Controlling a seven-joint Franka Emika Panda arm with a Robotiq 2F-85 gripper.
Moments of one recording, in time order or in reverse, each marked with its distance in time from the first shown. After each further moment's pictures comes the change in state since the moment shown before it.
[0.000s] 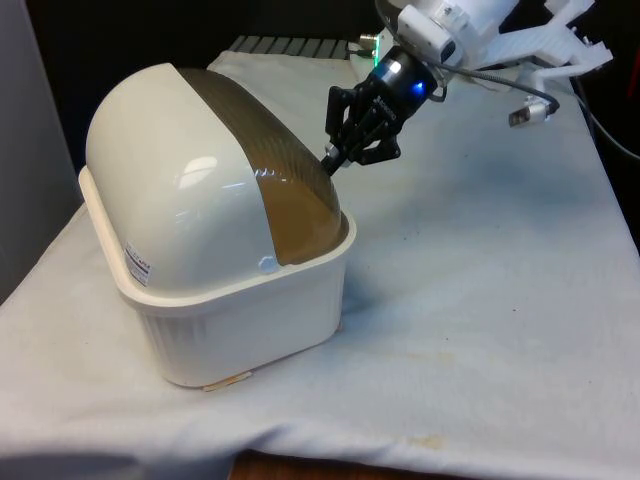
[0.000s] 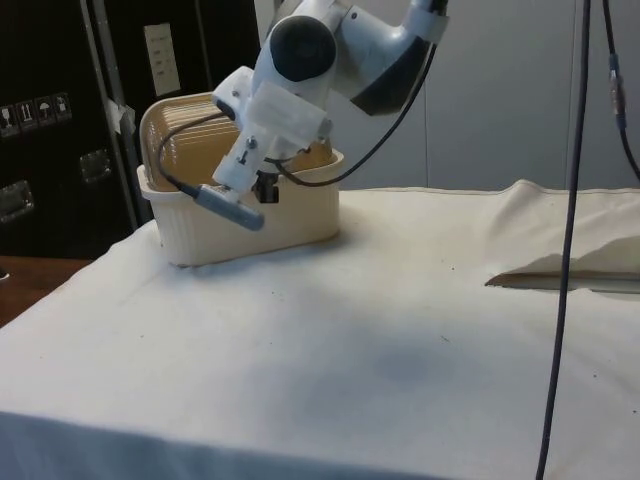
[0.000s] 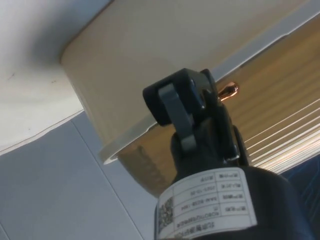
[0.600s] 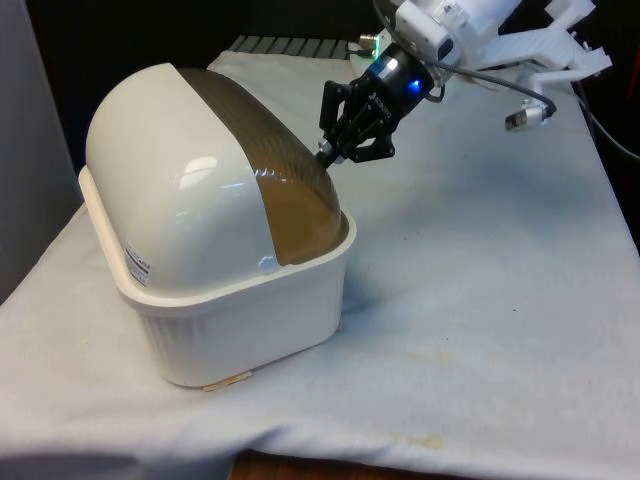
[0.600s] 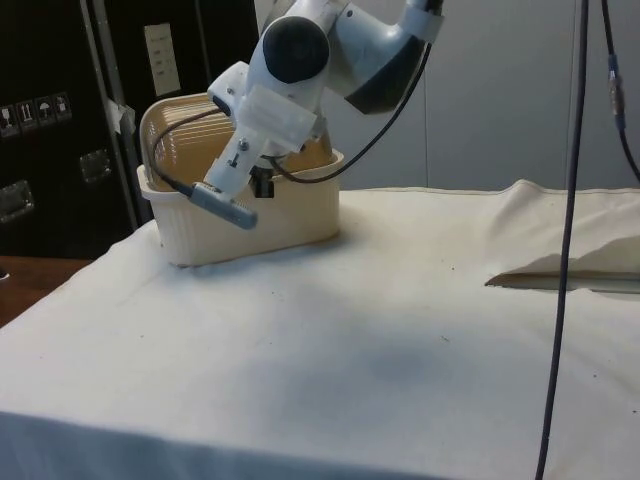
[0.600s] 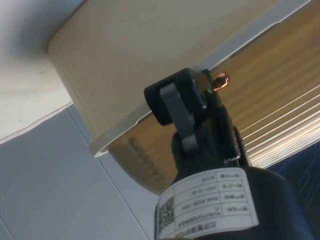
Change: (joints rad) arm 0.003 0.005 0.001 0.019 -0.001 -0.041 0.016
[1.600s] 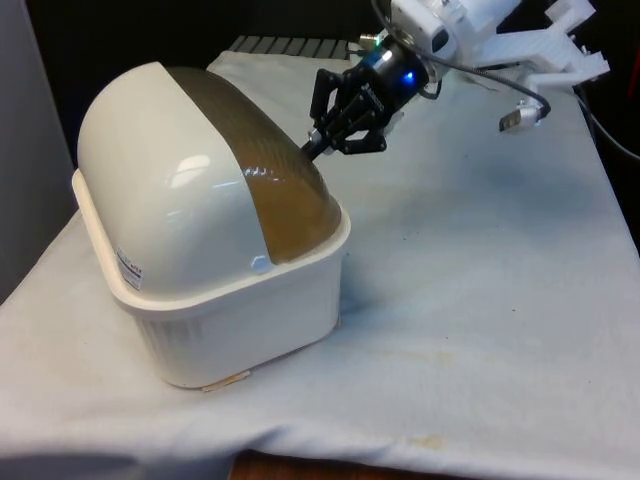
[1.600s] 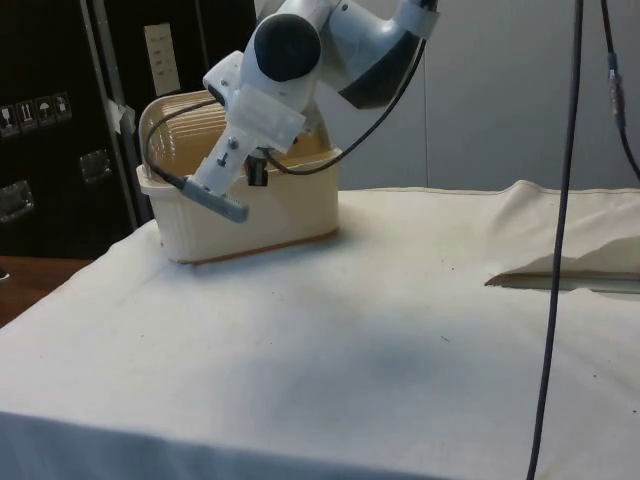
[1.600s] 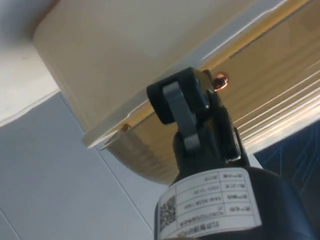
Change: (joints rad) arm 0.002 -0.006 0.000 0.019 -0.003 -0.056 0.031
